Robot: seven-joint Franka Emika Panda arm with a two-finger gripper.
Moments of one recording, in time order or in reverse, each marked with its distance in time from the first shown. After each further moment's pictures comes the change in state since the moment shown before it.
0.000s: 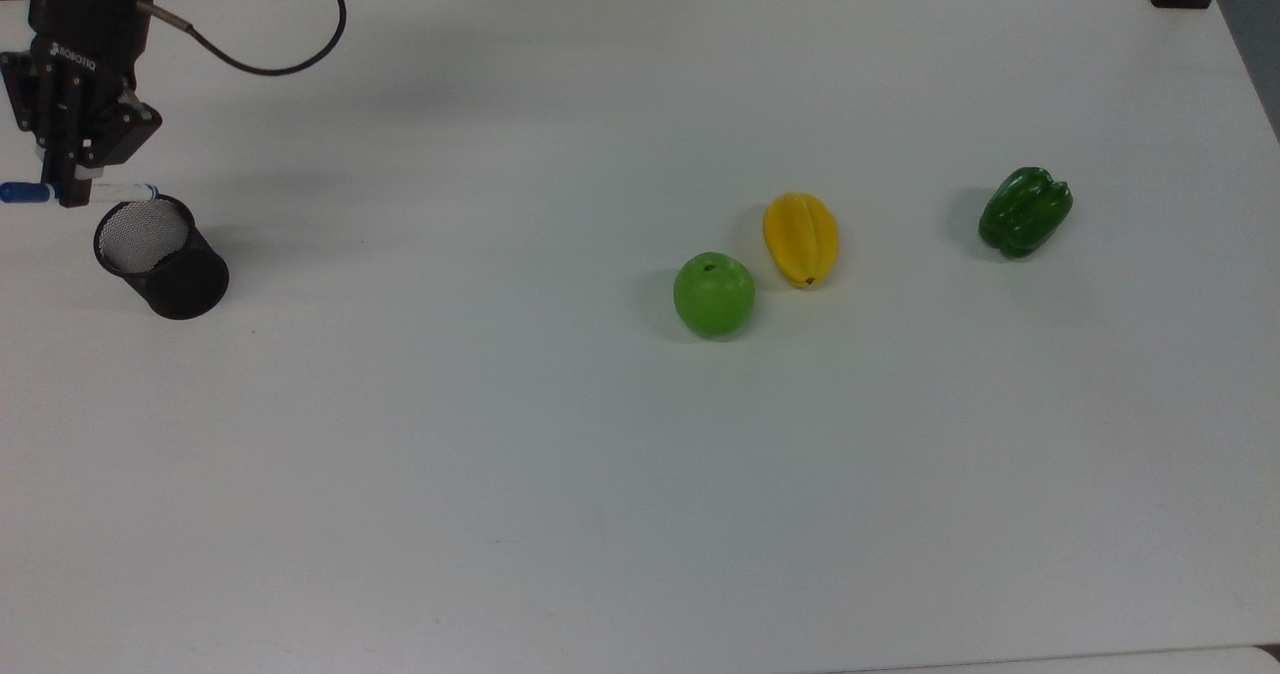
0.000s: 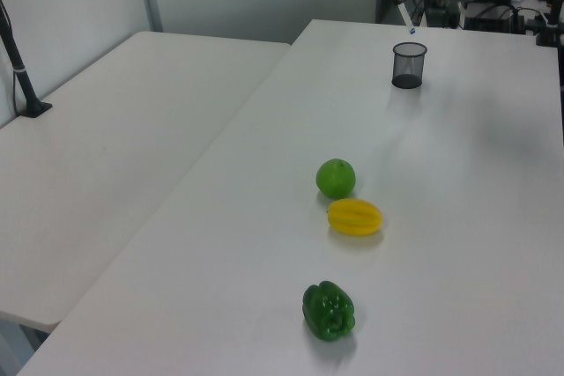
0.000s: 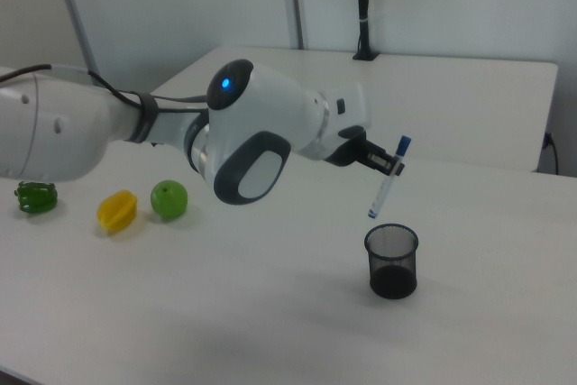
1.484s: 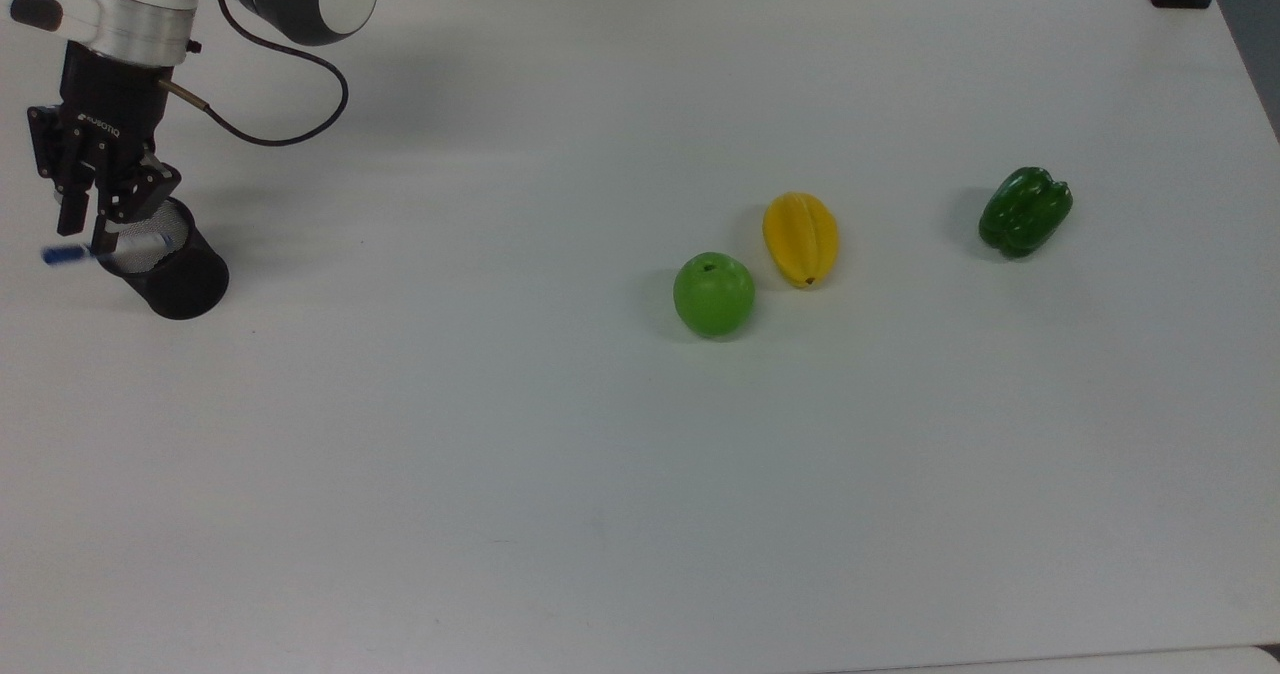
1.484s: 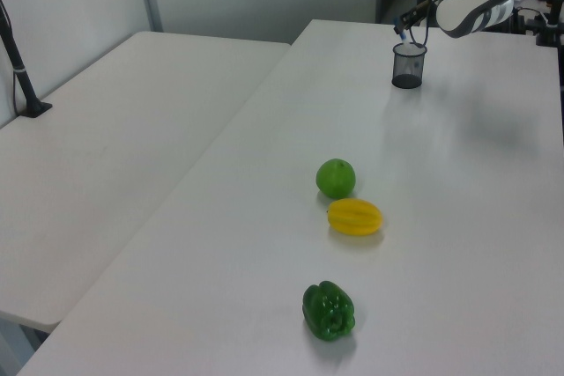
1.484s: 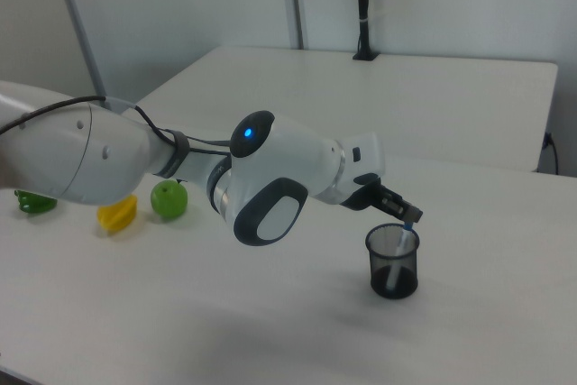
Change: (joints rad) arm -0.024 0.129 -0.003 -0.018 0.000 0.108 -0.008
